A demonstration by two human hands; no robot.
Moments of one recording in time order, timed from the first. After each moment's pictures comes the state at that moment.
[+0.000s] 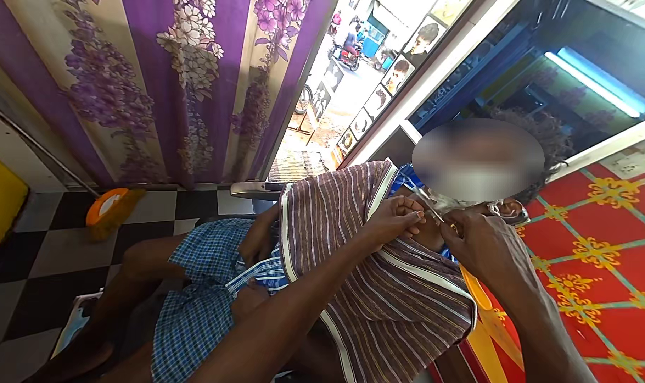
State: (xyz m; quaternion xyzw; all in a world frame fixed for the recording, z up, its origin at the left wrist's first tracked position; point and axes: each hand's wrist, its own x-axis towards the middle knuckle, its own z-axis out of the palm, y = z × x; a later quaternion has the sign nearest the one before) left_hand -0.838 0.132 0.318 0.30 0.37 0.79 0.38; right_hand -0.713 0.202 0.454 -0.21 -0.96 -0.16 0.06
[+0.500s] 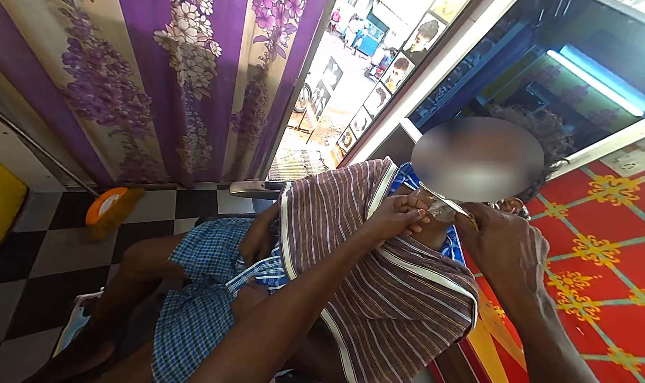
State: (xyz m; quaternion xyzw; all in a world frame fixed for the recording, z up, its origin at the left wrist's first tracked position) left_hand -0.842 0.136 0.321 0.32 0.38 0.77 0.40; right_hand -0.703 0.210 0.450 -0.19 -0.93 -0.22 0.22
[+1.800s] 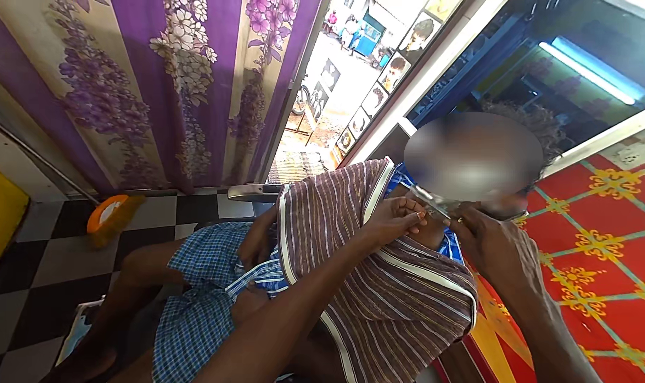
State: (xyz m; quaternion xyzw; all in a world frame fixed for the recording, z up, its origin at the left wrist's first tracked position) left_hand -0.834 0.135 0.320 0.34 0.38 0.78 0.36; right_hand -0.690 0.233 0.445 -0.17 -0.95 -0.18 0.16
